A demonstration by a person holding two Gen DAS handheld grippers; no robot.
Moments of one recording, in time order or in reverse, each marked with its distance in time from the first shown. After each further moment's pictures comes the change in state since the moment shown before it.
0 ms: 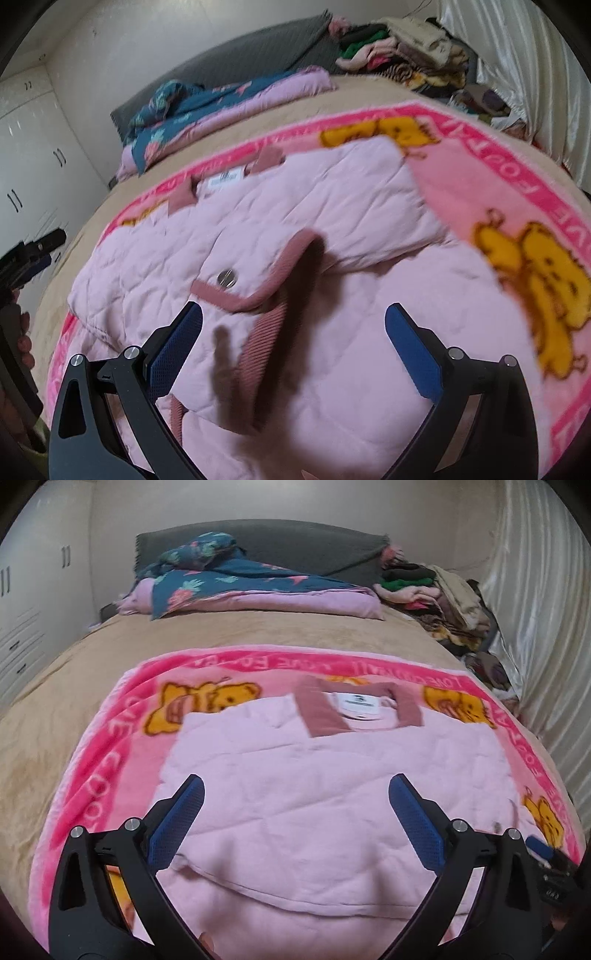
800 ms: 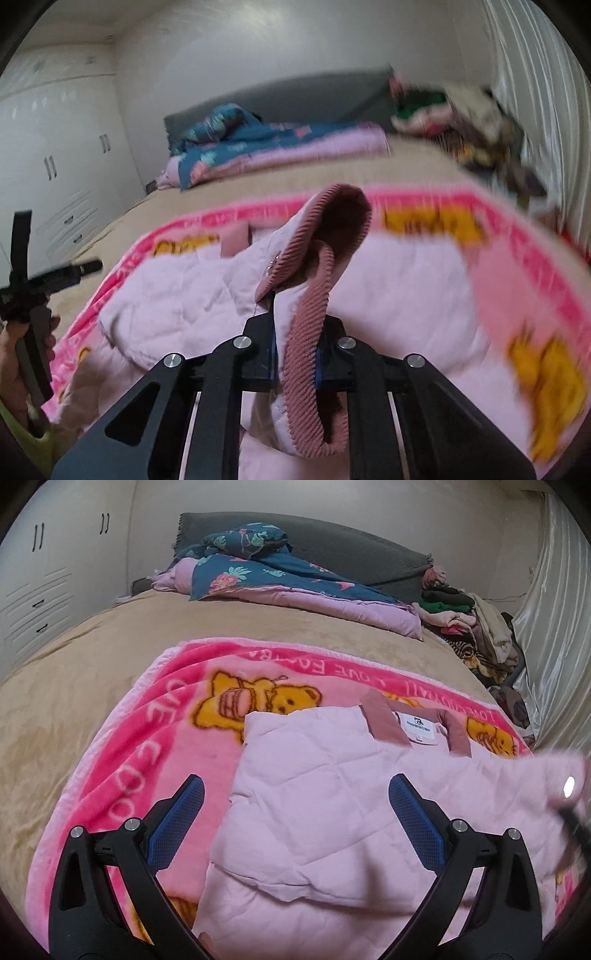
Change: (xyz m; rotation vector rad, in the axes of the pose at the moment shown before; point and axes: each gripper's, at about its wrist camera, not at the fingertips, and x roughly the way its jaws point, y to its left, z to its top) left arm 0.012 0.081 0.007 -0.139 -0.007 0.044; right arm -0.032 0.068 0.064 -0.293 -0.276 0.058
